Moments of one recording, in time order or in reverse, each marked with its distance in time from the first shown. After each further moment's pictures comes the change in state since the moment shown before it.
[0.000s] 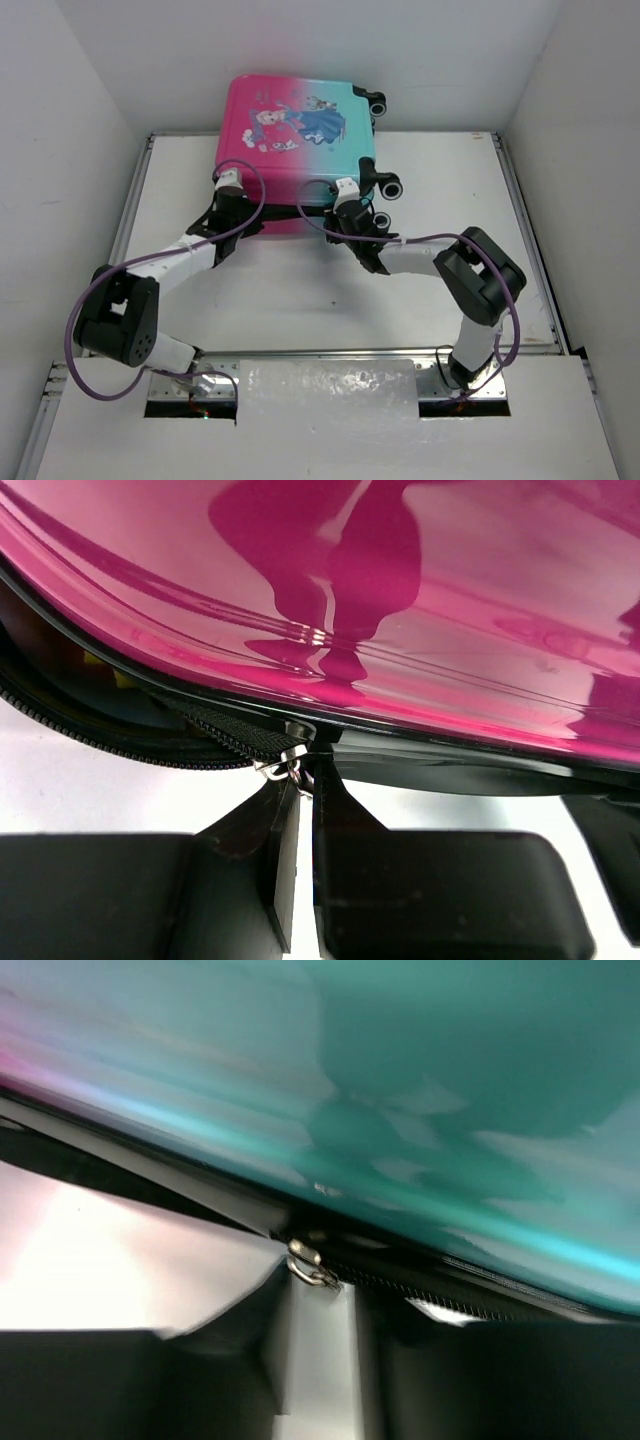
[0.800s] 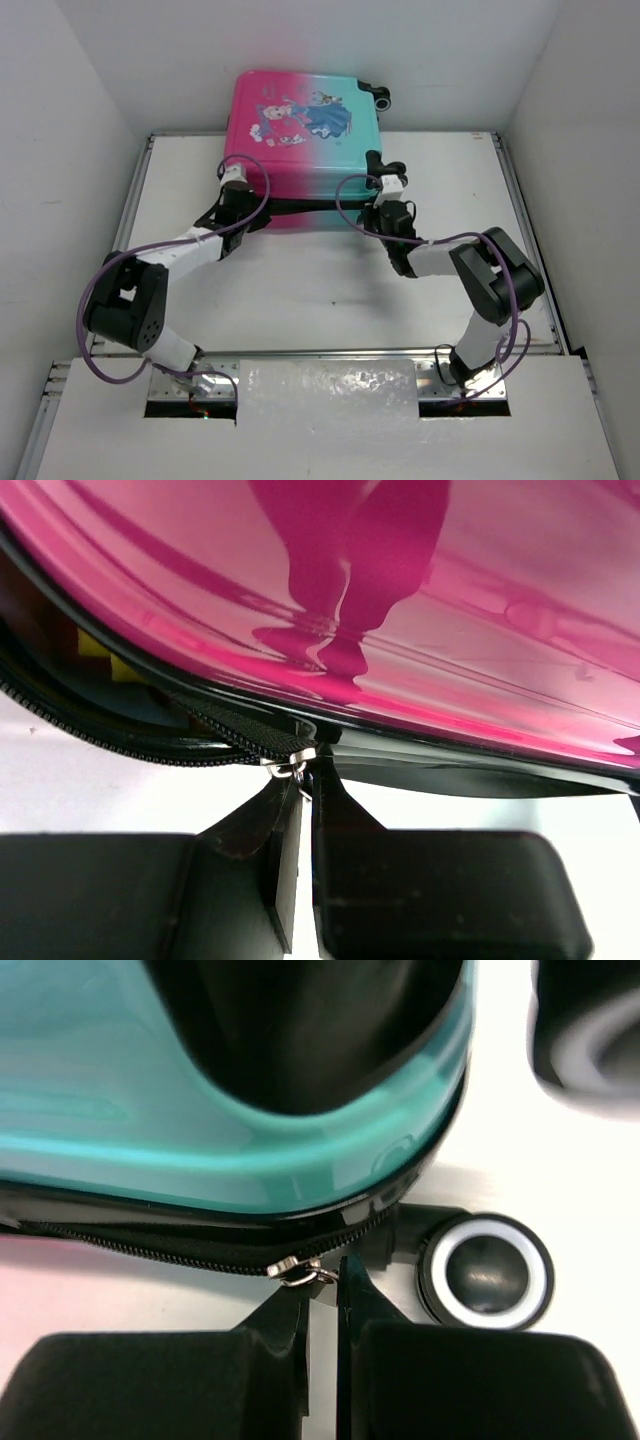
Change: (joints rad) left arm -0.005 0.082 0.053 0.041 0.007 -0.072; right arm -0.205 -0.049 -0.217 0.307 0.027 -0.034
